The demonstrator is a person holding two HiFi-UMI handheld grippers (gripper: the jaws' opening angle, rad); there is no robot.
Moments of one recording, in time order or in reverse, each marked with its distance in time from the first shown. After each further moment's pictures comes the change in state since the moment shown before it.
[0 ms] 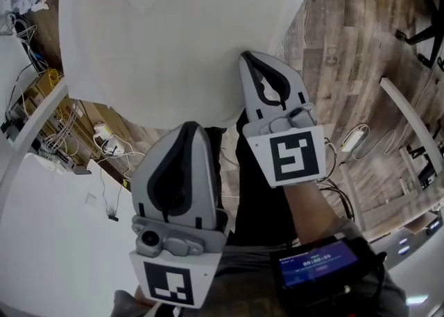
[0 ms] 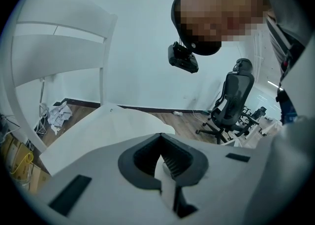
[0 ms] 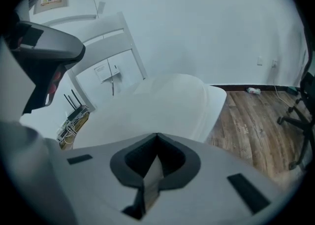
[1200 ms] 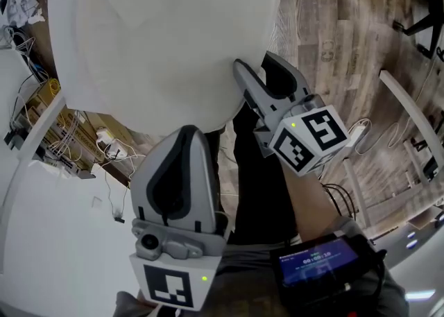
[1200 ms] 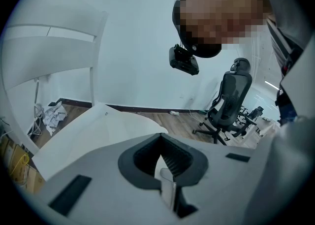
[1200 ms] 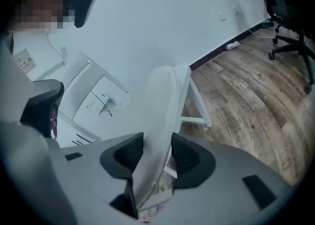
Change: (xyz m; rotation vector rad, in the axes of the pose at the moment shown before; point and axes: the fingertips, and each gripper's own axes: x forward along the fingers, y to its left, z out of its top) left arm 0.015 -0.027 0.008 0.009 0.011 -0.031; right arm -0.012 -0.040 -0.028 0.517 -0.026 0.118
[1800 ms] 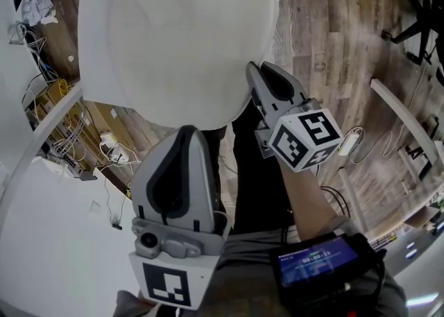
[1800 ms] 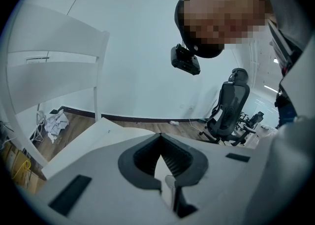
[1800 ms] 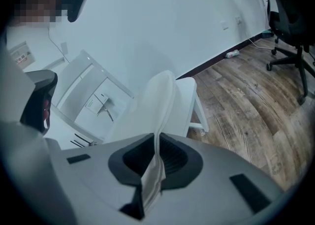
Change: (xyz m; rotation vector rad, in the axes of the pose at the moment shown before) left arm -0.036 -0.003 0.048 -0.003 -0.098 0.005; right arm -0.021 0.018 0.019 -0.031 -0.017 -0.053
